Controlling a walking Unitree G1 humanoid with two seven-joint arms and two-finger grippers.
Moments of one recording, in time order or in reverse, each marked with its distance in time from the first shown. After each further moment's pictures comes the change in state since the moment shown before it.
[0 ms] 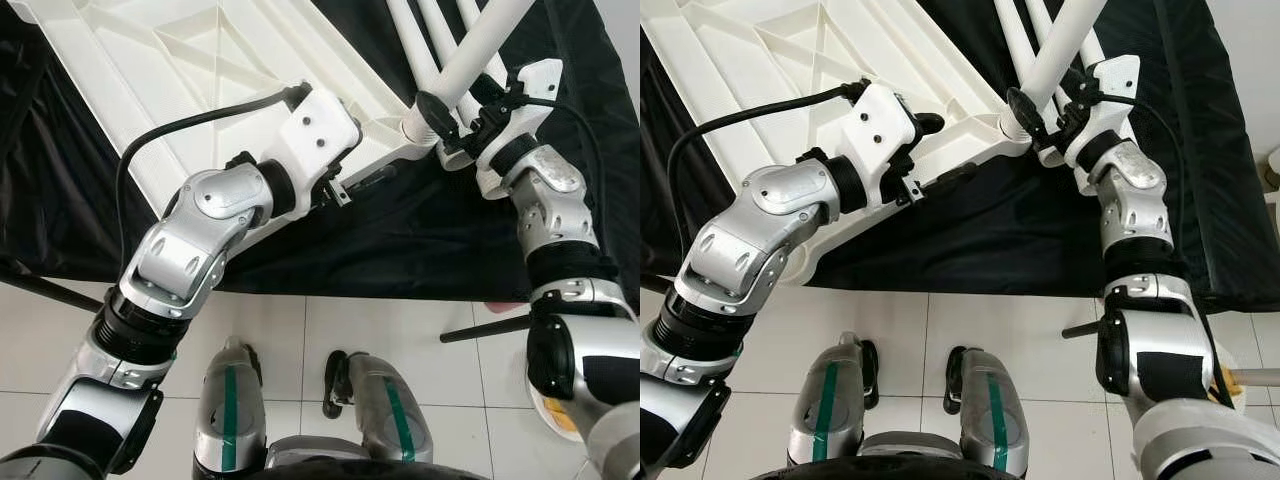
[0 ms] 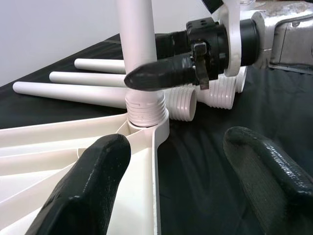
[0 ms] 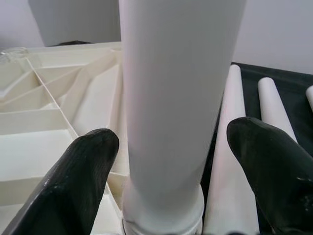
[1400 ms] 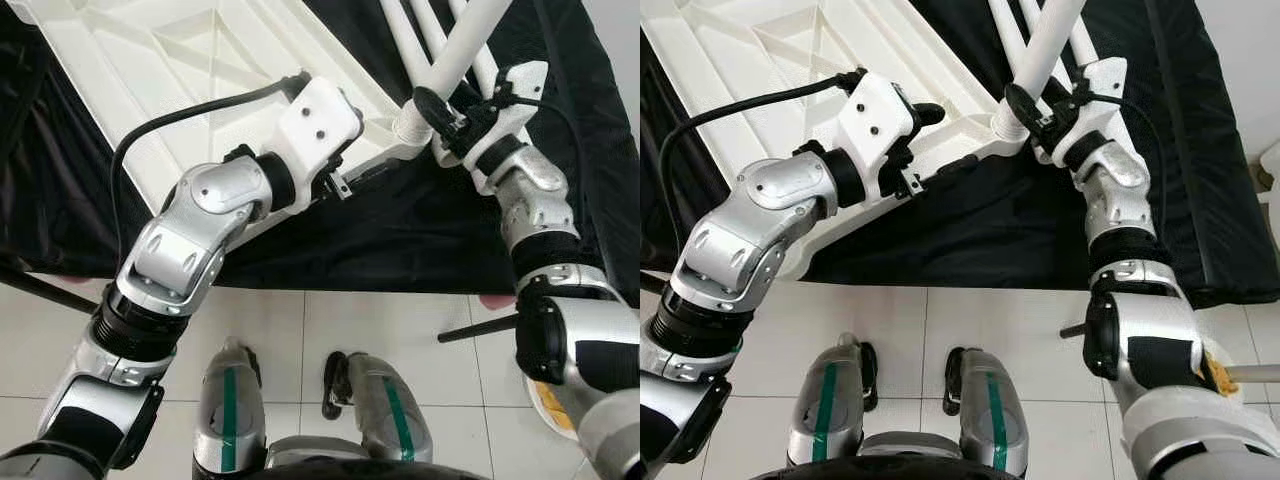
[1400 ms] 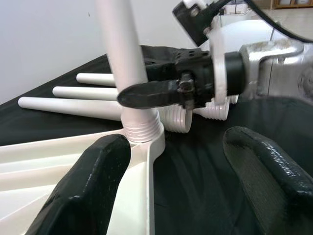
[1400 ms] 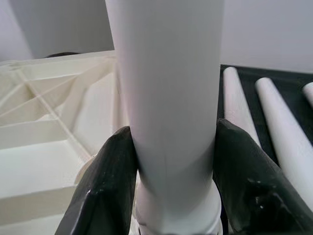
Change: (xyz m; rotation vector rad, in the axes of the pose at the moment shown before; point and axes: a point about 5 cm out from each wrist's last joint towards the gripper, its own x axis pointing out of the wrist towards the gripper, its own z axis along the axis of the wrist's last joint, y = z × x) left arm -0.001 0.002 0.007 0.013 -0.019 0.007; right arm 0.018 0.017 -0.018 0.053 0.015 -0.111
